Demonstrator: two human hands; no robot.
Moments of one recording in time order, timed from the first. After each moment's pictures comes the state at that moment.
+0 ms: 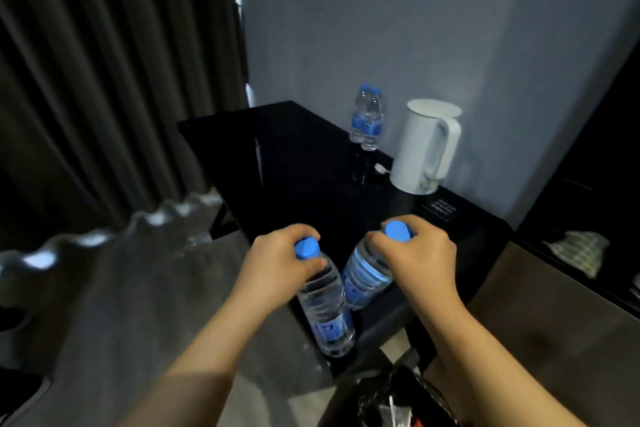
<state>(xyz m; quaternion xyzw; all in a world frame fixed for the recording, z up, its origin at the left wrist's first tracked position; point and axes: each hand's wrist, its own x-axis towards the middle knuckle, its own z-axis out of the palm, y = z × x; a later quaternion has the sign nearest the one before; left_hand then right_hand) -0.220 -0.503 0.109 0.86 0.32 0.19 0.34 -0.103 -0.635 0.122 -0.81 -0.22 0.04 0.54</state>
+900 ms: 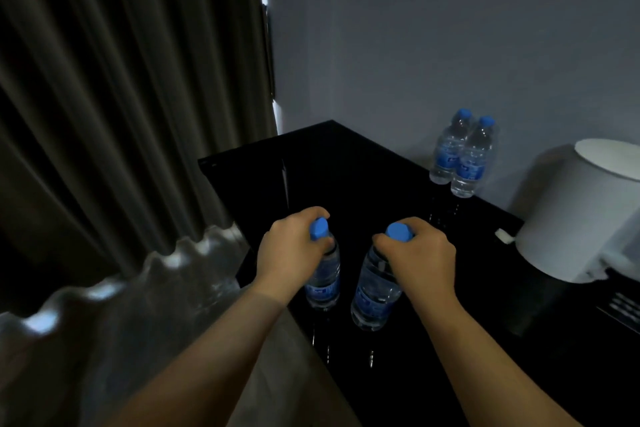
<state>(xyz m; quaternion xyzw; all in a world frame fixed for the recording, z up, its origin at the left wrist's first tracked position) -0.107 -0.128 0.106 0.88 0.33 0.20 0.28 -0.007 -0.255 0.102 -0.83 -0.18 0.07 0.52</state>
